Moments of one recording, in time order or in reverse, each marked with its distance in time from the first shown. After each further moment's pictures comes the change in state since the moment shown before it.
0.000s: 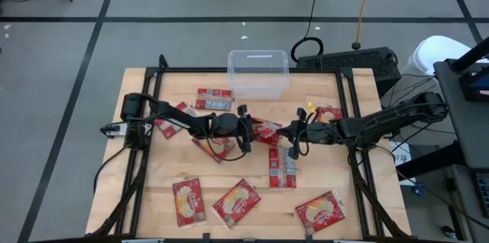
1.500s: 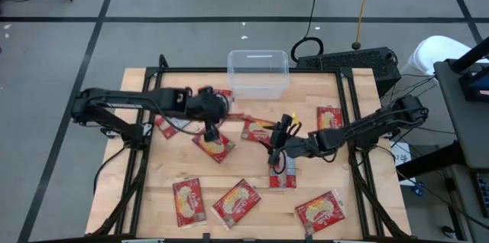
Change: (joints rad) left arm -0.006 -0.514 0.468 -1.556 -0.091 -0.232; right arm 0.090 0.326 0.249 0.019 0.235 -0.054
